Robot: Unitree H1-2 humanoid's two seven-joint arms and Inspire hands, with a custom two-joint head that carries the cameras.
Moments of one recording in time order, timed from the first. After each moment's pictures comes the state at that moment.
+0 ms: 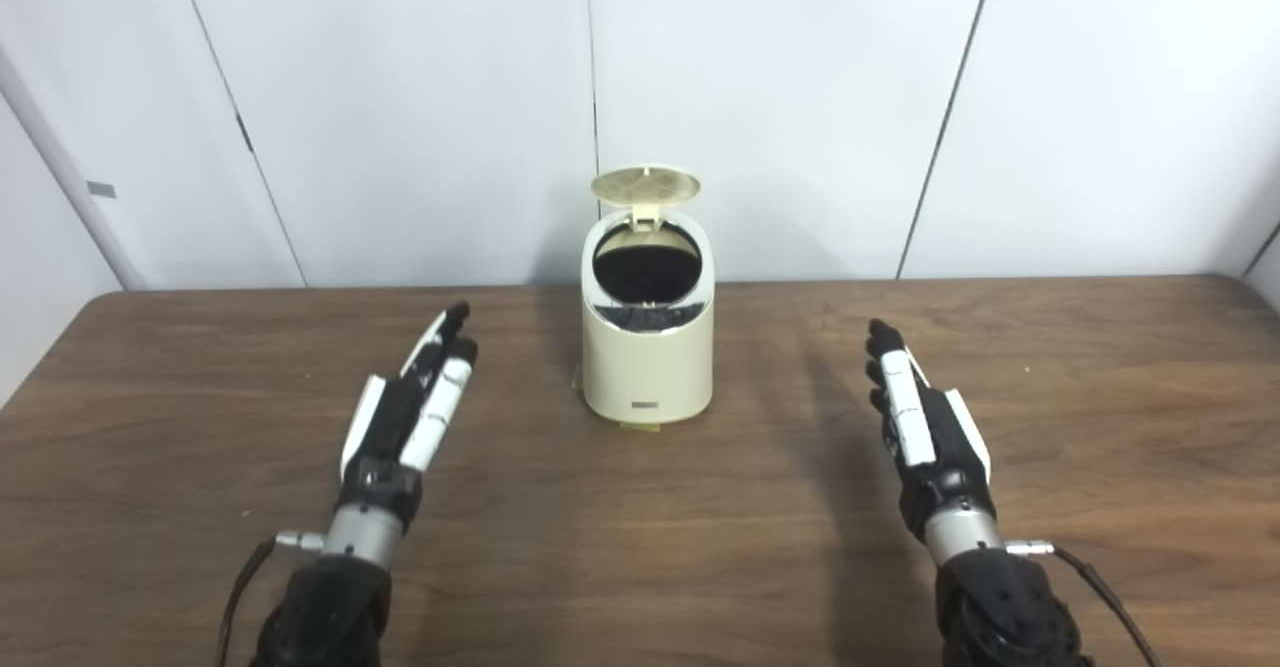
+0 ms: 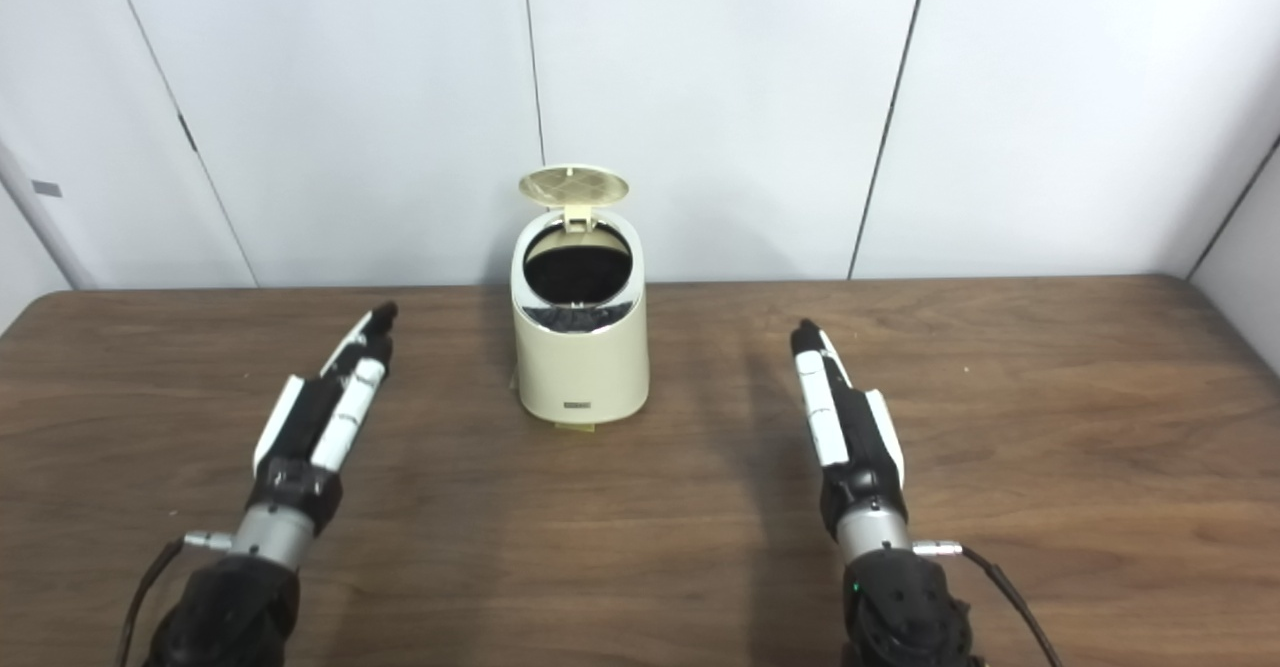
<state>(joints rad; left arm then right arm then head) -0.20 0.13 0.03 -0.14 0.04 0.21 -0.05 -0.16 0.12 -0.15 -0.21 -0.18 0.40 0.05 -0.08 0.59</state>
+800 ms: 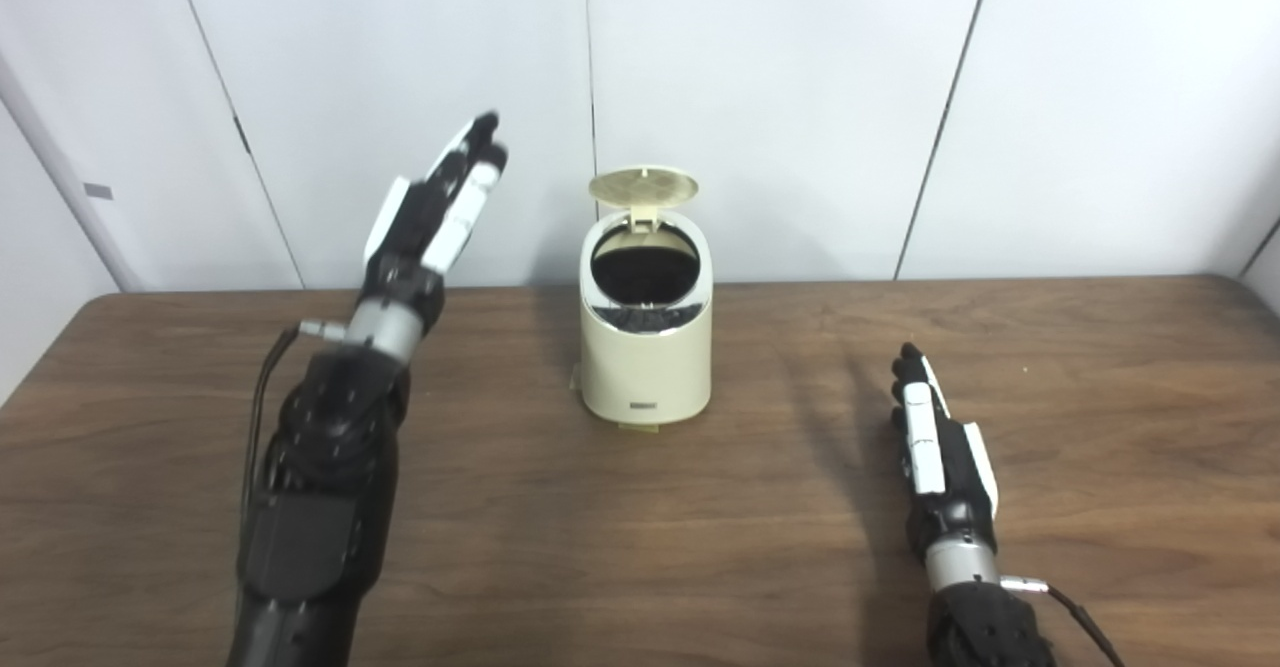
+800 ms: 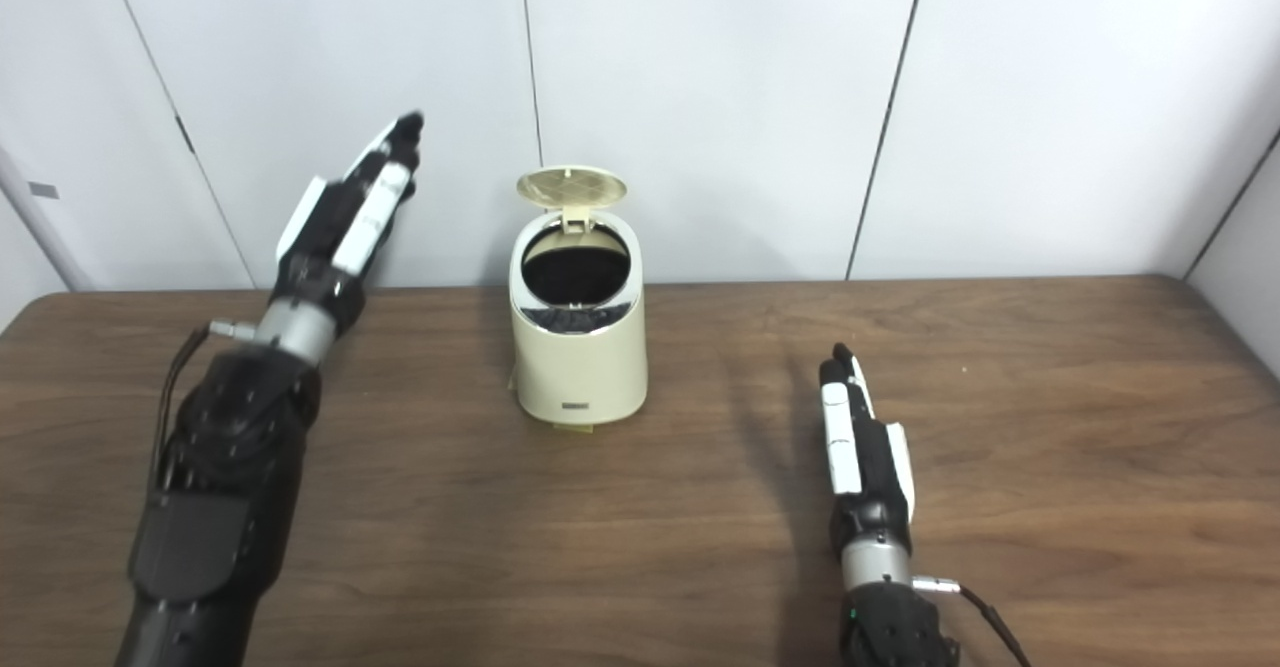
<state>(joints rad) -0.62 0.18 0.01 0.06 0.01 0.23 -0.12 -0.12 0.08 -0.10 -0.06 -0.10 0.18 -0.10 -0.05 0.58</state>
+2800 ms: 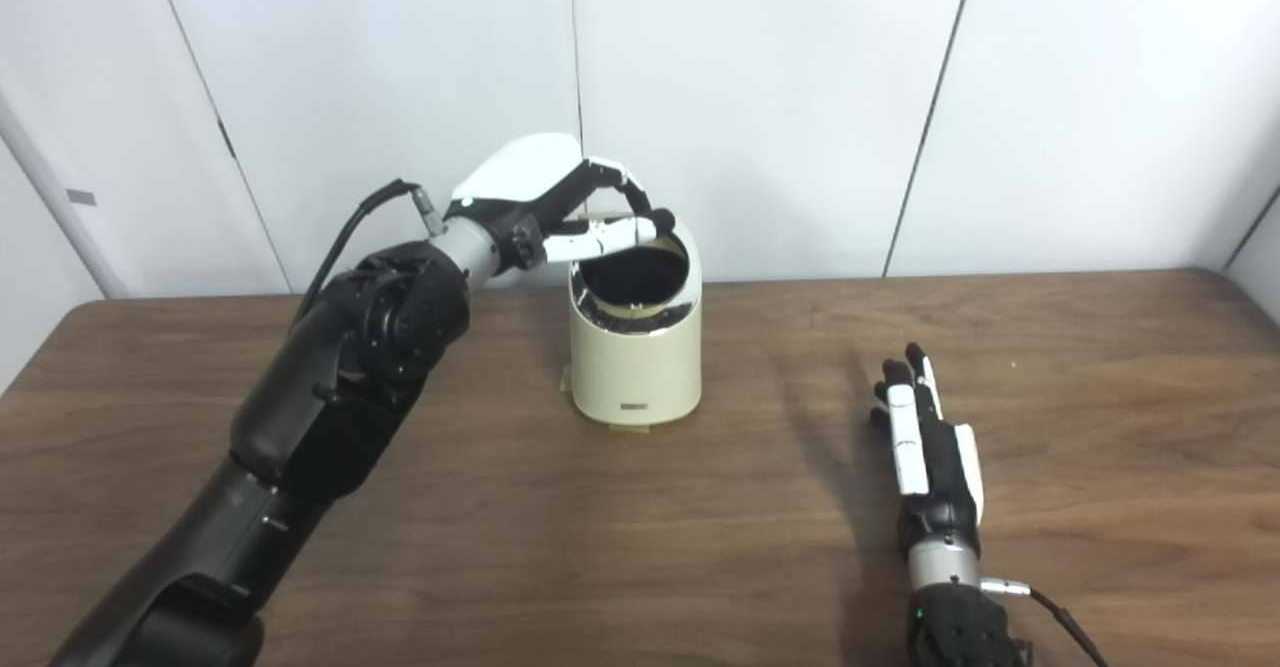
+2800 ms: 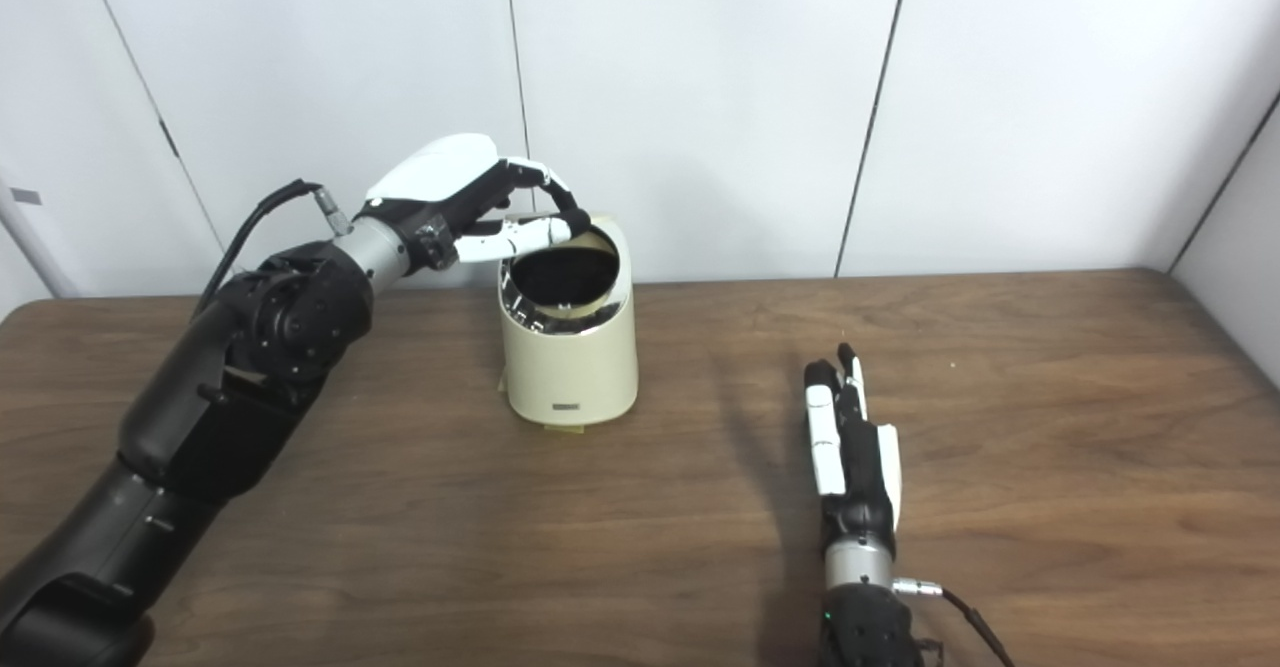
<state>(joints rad) -0.80 0.38 -0.40 0.05 0.64 0.19 -0.43 -0.13 0.09 -0.05 -0.03 -0.15 0.19 -0.21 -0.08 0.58</state>
